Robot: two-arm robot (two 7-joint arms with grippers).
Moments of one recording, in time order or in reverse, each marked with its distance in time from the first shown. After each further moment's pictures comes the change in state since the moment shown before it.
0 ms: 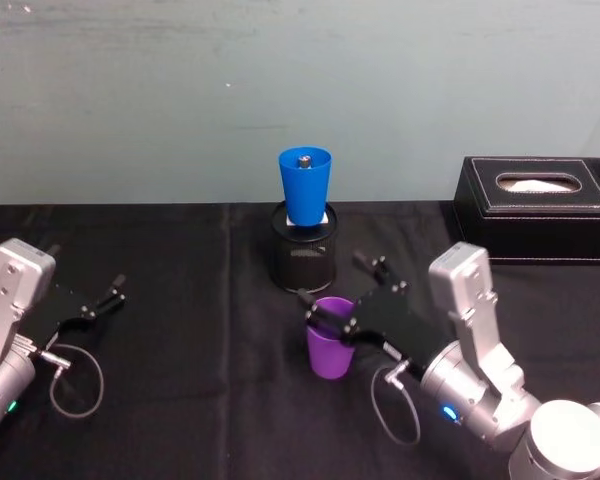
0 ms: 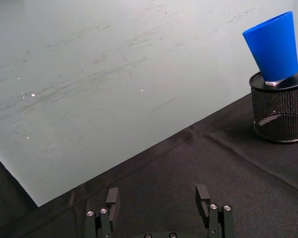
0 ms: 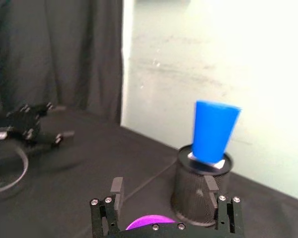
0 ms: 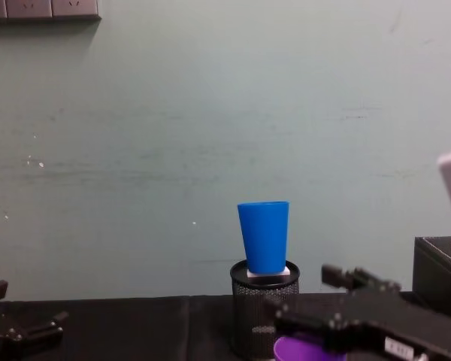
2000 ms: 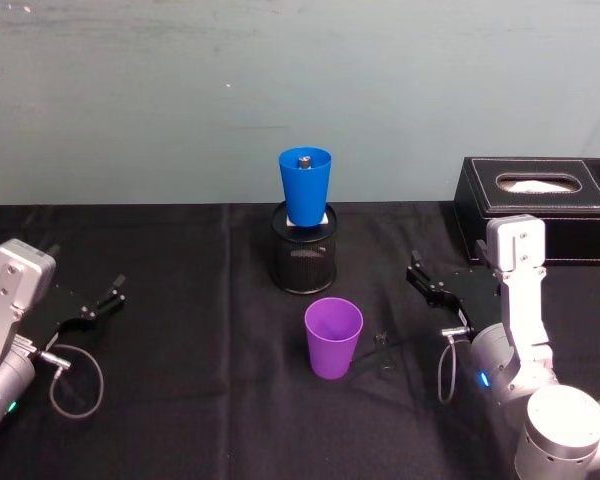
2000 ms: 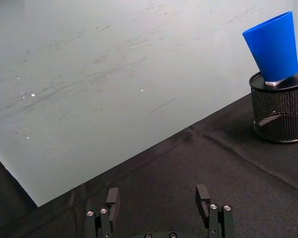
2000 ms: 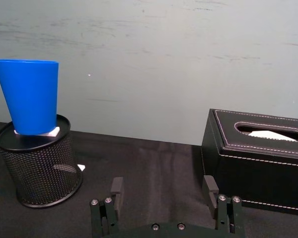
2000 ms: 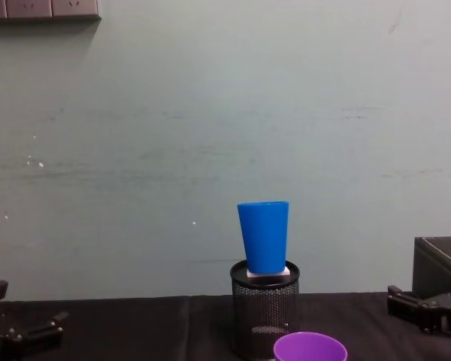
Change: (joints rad) left arm 0.000 0.000 0.000 0.000 0.000 0.000 0.000; right arm -0.008 -0.160 0.198 0.043 -0.173 0.185 -0.401
